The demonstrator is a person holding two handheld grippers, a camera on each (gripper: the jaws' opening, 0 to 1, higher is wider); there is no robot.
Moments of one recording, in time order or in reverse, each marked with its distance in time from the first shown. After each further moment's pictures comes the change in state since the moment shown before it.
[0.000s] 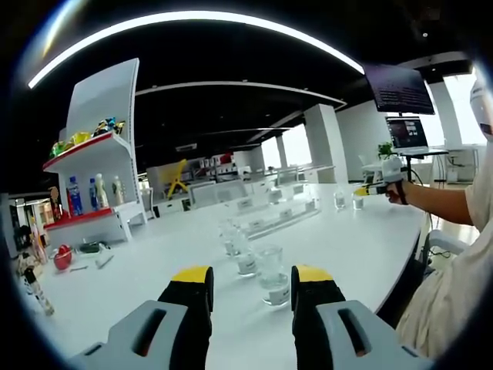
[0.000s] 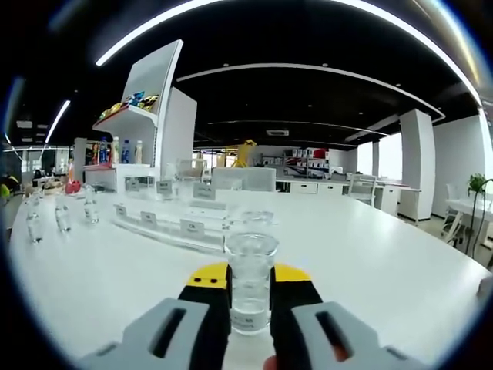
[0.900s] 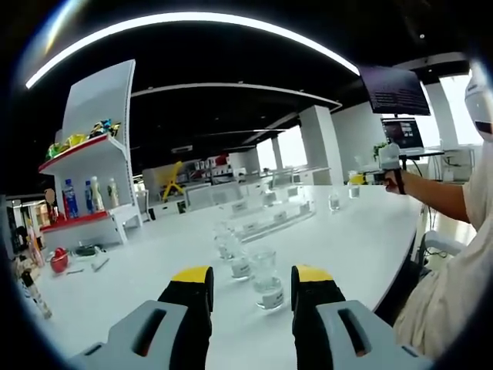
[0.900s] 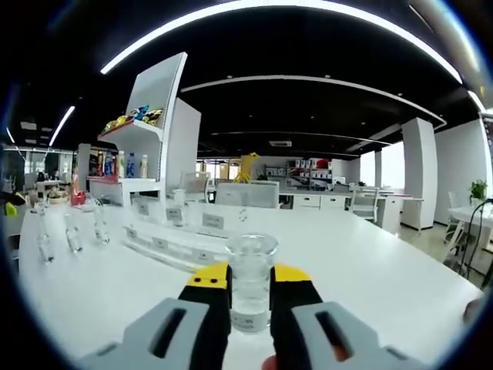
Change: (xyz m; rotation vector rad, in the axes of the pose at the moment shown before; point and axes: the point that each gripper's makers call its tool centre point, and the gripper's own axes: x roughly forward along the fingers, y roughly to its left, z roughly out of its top) left arm 0.000 -0.009 0.006 0.006 -0.012 -0.030; right arm -0.022 0.011 0.054 0.004 -0.068 0.021
